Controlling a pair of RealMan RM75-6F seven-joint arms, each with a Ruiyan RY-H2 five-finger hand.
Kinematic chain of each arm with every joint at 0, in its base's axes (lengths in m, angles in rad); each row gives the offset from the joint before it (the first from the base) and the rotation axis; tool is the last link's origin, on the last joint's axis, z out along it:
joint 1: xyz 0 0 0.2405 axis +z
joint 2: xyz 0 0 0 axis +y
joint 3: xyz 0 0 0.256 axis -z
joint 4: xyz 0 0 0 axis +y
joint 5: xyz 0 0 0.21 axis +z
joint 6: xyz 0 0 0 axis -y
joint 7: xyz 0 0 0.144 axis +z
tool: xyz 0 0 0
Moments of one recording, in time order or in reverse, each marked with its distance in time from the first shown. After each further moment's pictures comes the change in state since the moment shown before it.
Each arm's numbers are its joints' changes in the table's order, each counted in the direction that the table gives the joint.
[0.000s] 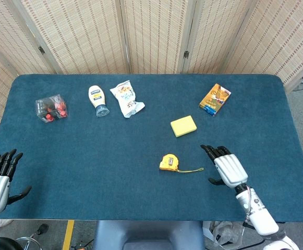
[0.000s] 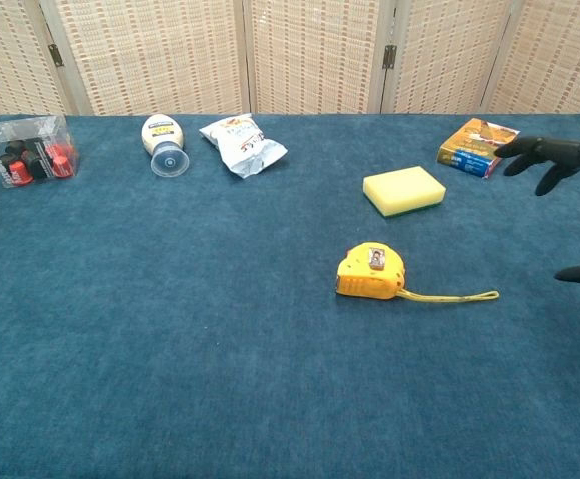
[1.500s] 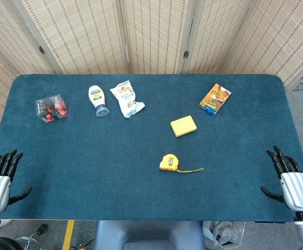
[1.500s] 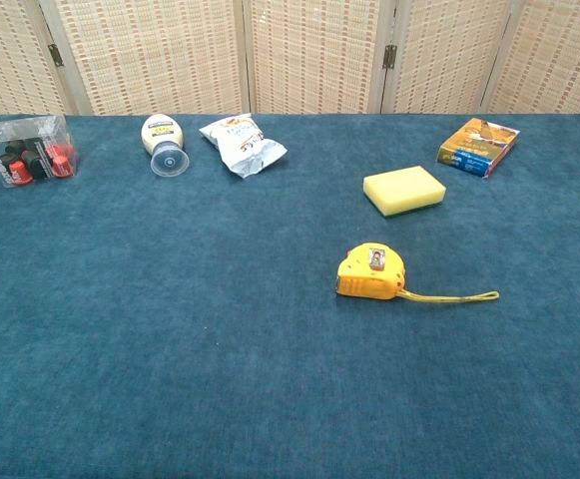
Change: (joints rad) left arm 0.000 0.006 0.001 -0.042 -0.021 0.010 0.038; right arm -0.324 0.190 0.104 0.098 -0.169 -0.436 0.300
